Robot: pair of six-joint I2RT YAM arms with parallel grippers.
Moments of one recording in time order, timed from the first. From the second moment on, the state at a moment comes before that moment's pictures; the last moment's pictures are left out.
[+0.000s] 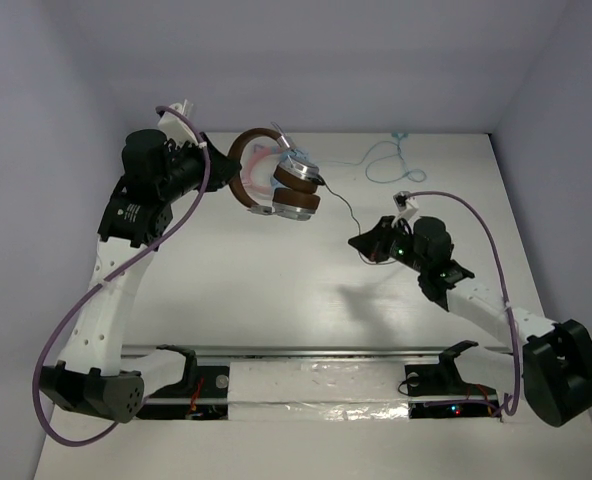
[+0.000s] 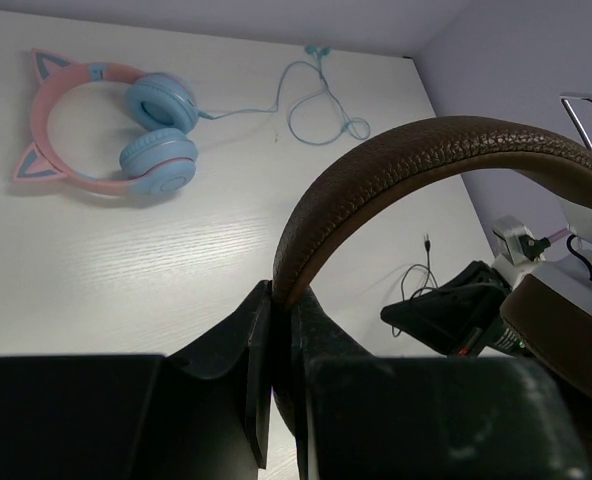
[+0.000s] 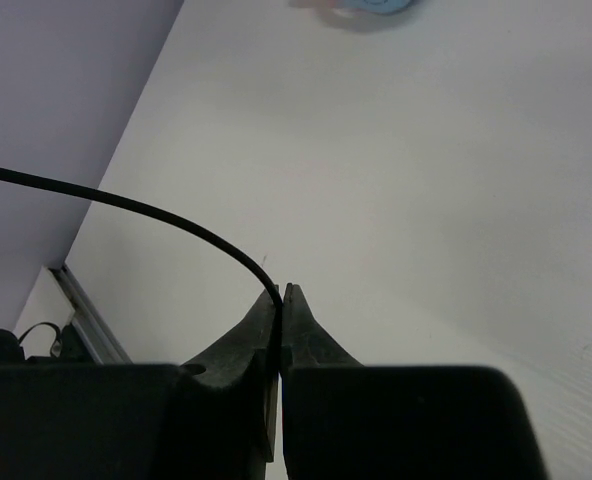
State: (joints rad) left arm -0.21 1.15 1.40 -0.52 0.36 -0.46; right arm 0.43 1.13 0.51 0.37 -0.37 0.59
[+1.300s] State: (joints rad) left arm -0.45 1.08 0.74 0.18 0.20 -1.14; right arm 0.65 1.57 0.75 0.56 -0.18 0.72
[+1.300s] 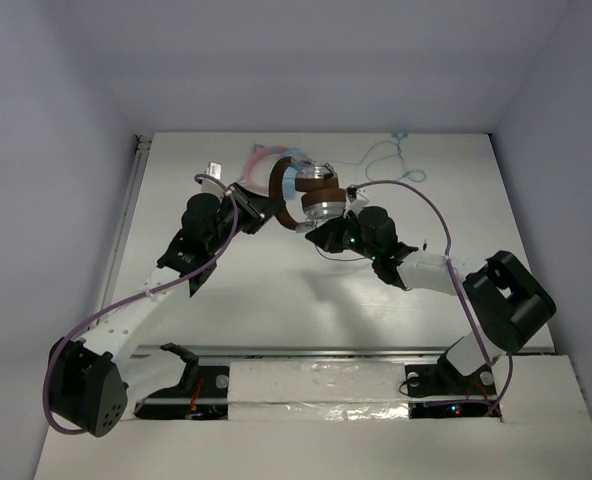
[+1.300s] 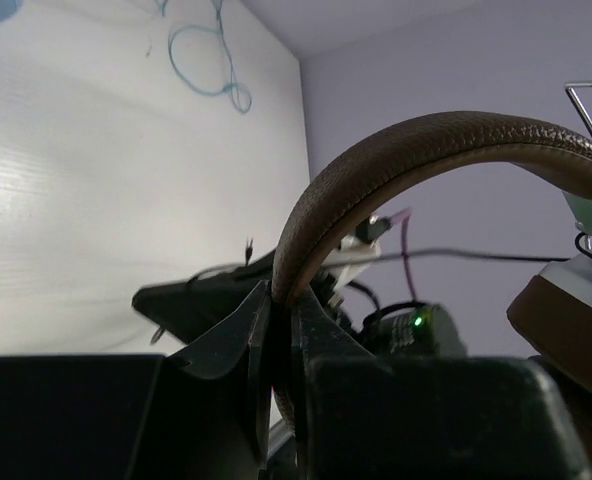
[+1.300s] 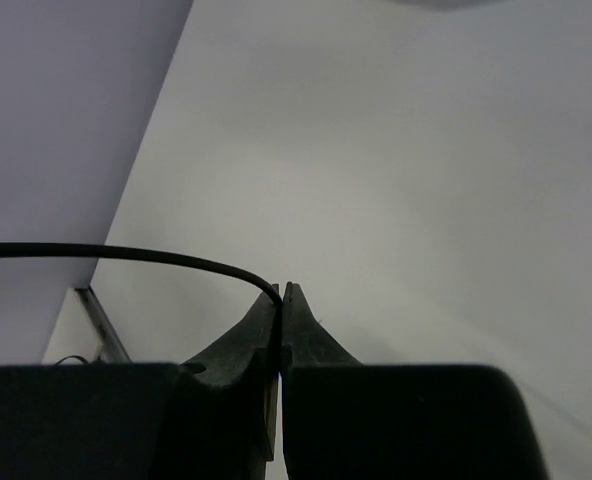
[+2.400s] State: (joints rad) left arm -0.55 1.05 0.92 0.00 -0.43 -0.92; right arm 0.94 1.54 0.55 0.60 -0.24 0.76
